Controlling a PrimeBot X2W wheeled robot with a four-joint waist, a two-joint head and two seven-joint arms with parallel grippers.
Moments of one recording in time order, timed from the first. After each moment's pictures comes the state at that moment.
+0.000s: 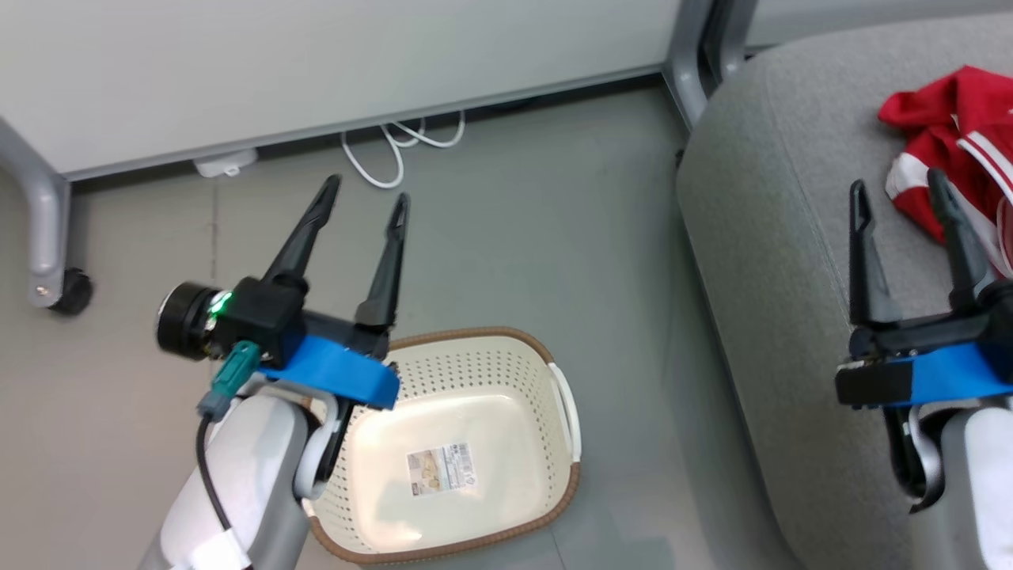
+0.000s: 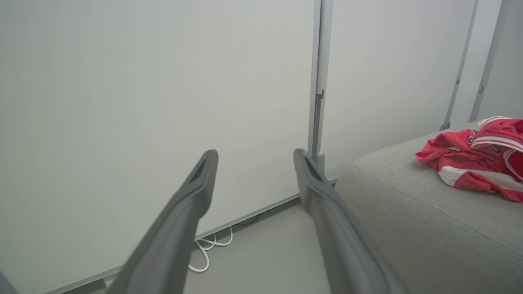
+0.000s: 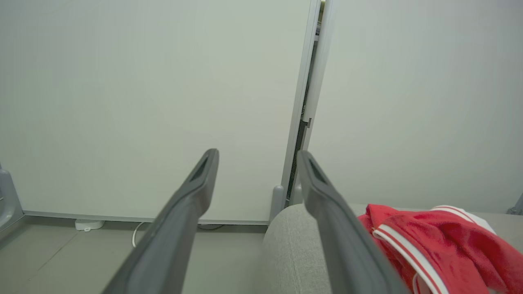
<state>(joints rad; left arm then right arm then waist) -0.48 0.20 -0.42 0.30 -0.30 -0.03 -0.26 -0.34 -0.15 -0.09 0.13 0.04 0.13 -0.26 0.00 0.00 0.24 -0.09</state>
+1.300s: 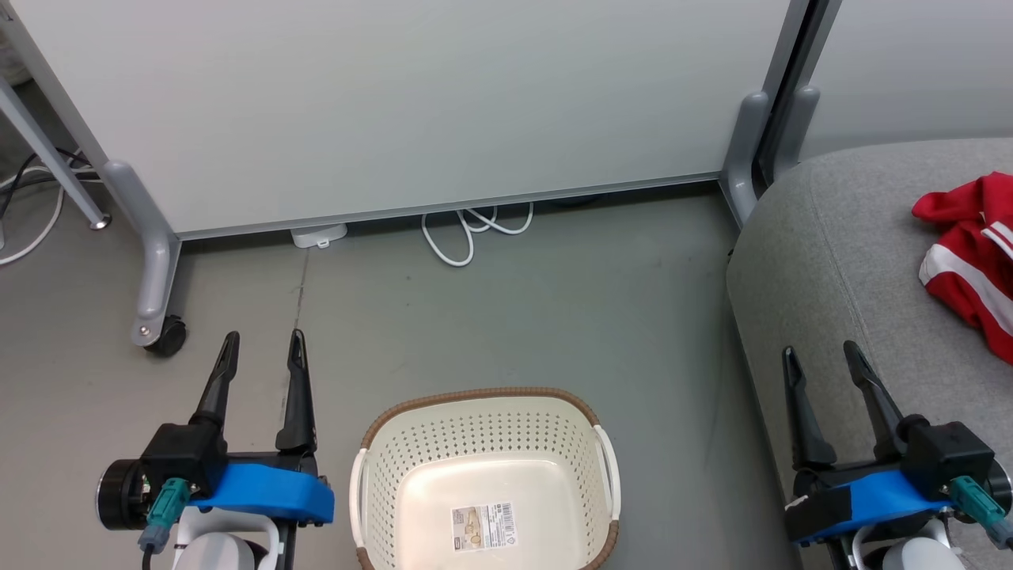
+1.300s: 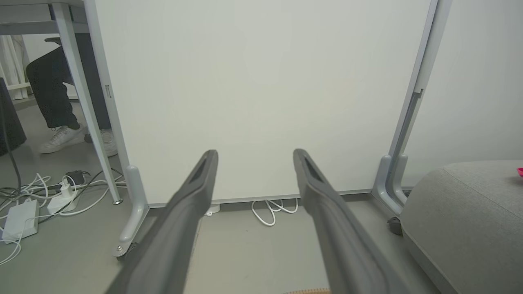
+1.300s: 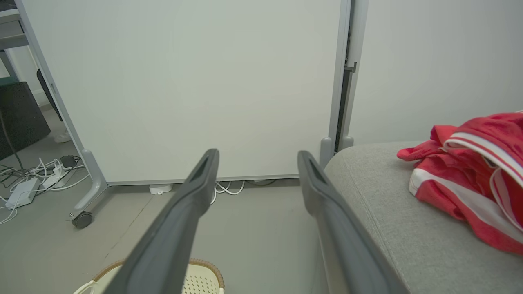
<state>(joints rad) -0.13 0.06 -0.01 0.27 -0.13 -0.12 -0.26 -0.10 -0.05 -0.06 0.21 0.09 0.13 -0.26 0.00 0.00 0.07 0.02</state>
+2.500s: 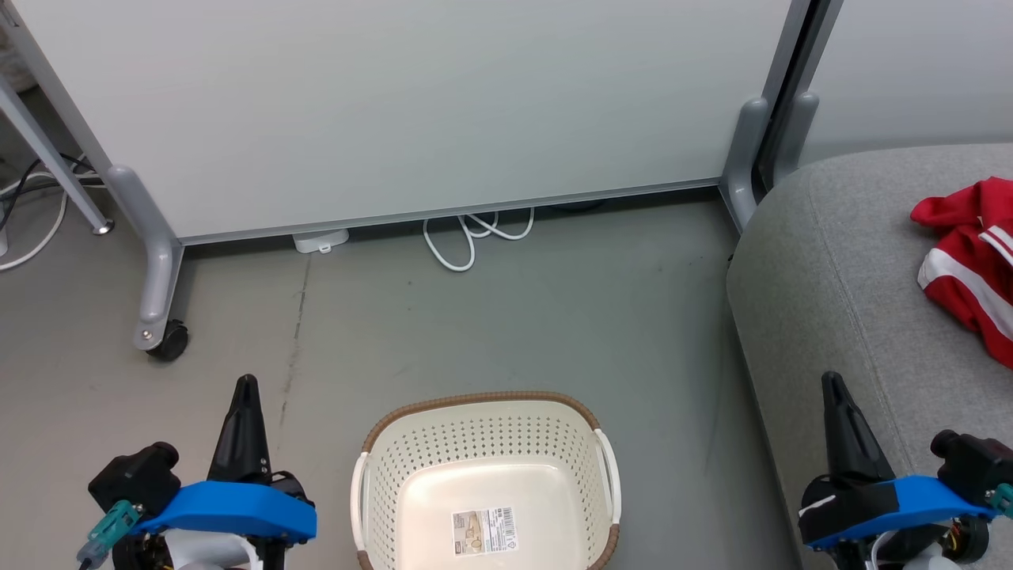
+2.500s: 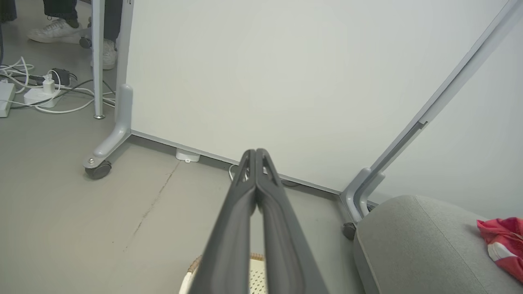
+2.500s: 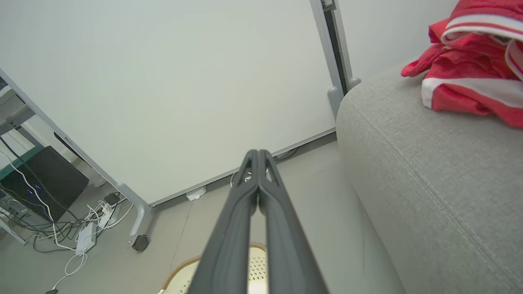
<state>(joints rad) -0.09 0.05 0.02 0.31 -0.46 -0.12 -0.17 -0.08 -0.05 -0.07 0.26 0.43 0.13 -0.18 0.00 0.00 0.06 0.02</state>
